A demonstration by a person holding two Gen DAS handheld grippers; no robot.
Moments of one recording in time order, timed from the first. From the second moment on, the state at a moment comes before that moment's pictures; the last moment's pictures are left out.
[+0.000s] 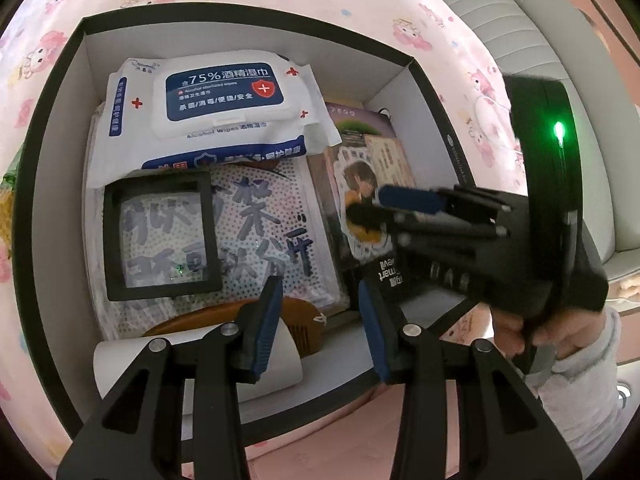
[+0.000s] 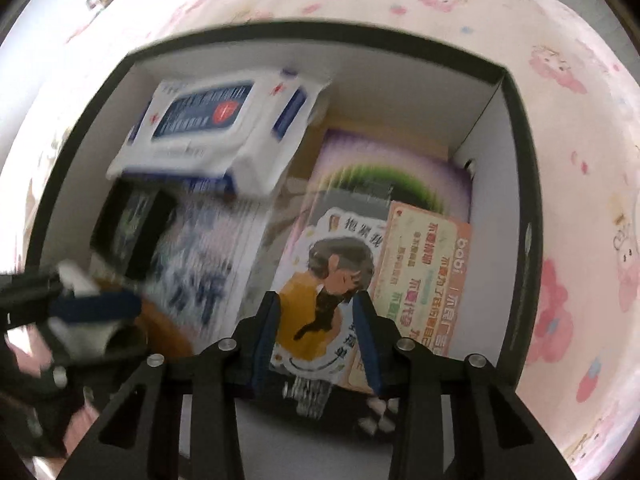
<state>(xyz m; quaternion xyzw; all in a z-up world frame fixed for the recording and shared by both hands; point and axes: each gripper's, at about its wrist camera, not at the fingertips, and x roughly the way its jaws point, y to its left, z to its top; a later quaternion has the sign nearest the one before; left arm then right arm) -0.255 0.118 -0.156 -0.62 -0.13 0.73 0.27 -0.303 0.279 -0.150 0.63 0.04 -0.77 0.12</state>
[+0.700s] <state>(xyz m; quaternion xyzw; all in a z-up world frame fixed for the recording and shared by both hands) -0.245 0.123 -0.143 -0.60 -0.11 0.73 0.30 -0.293 0.290 -0.155 0.66 -0.03 -0.73 0.16</state>
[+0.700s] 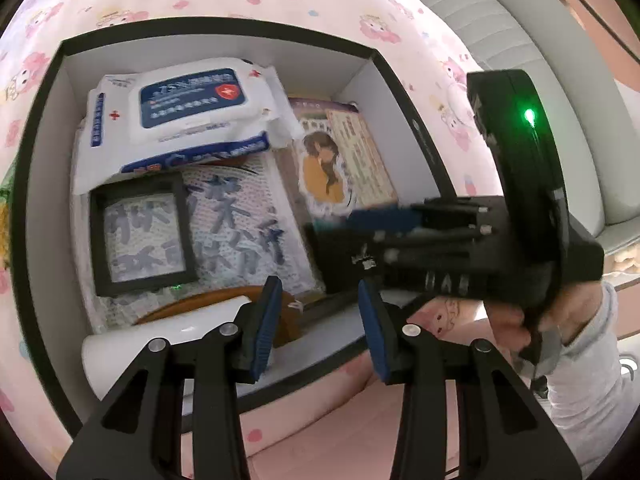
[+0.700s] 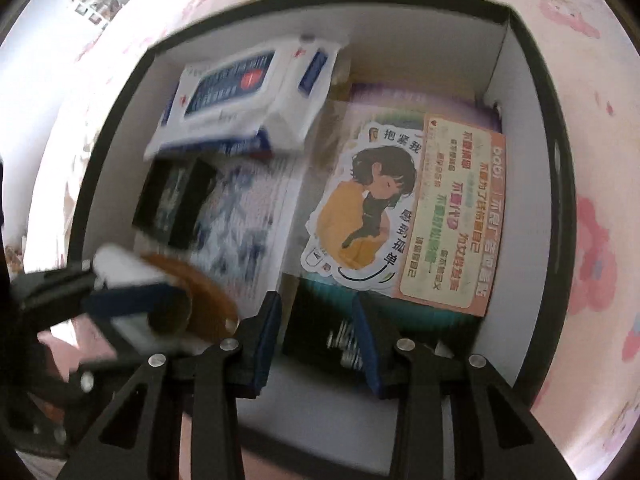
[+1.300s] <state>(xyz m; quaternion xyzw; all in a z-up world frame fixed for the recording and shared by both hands) -0.226 0.095 -0.102 -0.53 -0.12 0.80 0.27 -0.231 0.257 -0.097 0.54 -0.03 -0.83 0.13</state>
